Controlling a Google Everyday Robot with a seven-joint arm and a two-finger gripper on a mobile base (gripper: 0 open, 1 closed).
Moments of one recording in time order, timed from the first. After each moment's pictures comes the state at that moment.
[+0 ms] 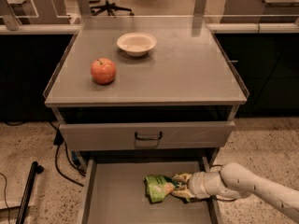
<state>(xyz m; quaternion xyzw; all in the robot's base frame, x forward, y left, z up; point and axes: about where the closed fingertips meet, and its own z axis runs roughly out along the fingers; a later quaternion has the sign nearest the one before) 0.481 -0.122 0.377 -0.54 0.72 0.28 0.33</state>
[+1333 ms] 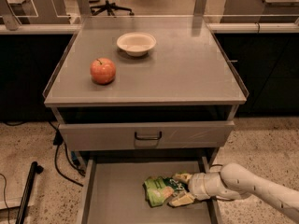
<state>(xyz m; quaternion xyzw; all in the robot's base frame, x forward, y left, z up) 0.481 -0.122 0.377 -0.54 0.72 0.28 0.33</state>
